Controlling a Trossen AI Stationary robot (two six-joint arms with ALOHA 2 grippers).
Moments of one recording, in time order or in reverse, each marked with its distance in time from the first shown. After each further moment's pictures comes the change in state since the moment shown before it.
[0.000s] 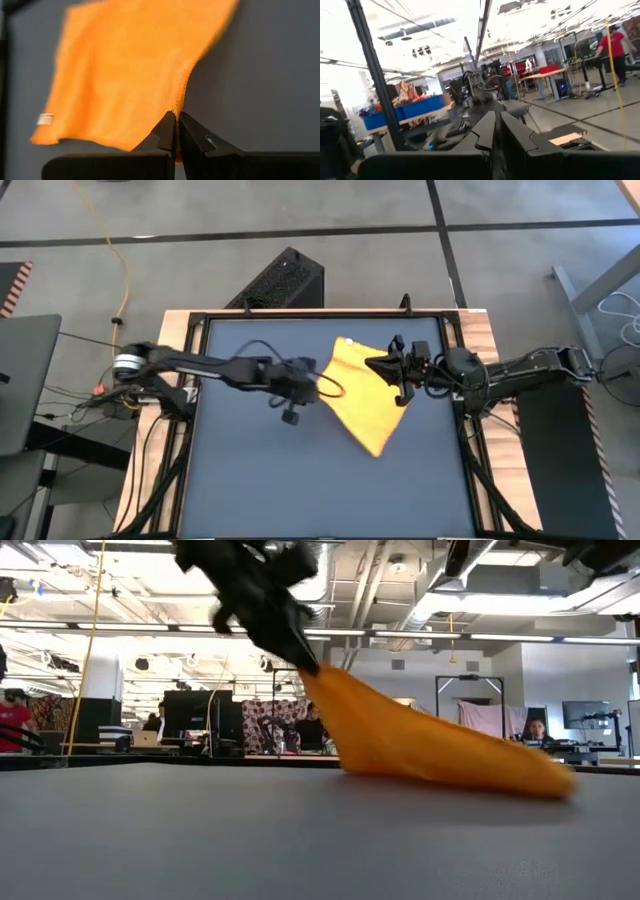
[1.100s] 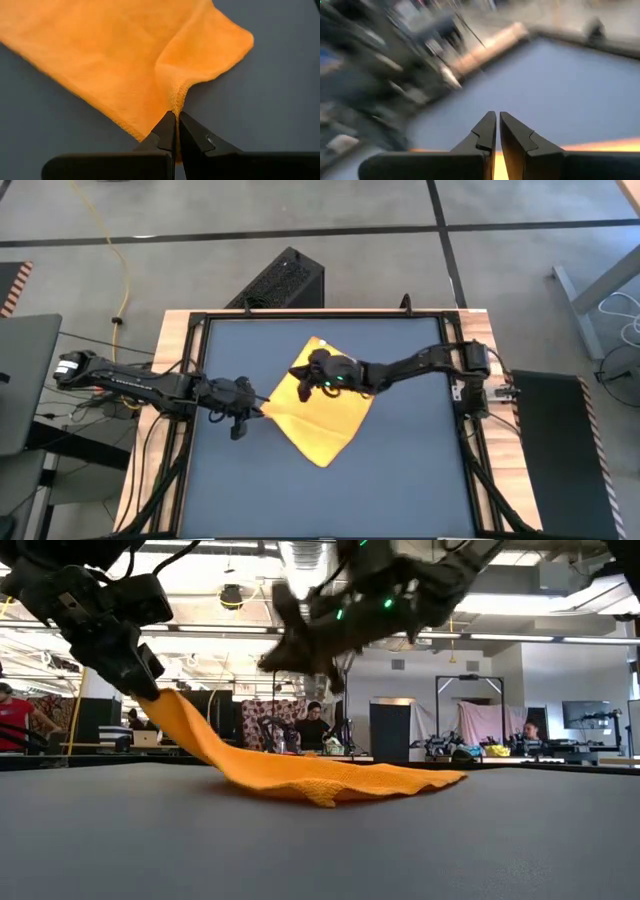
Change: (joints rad) left arm -0.128 -0.688 -0.666 0.020 0.006 -0.753; right arm -0.121 0.954 0.595 -0.257 0.102 0.235
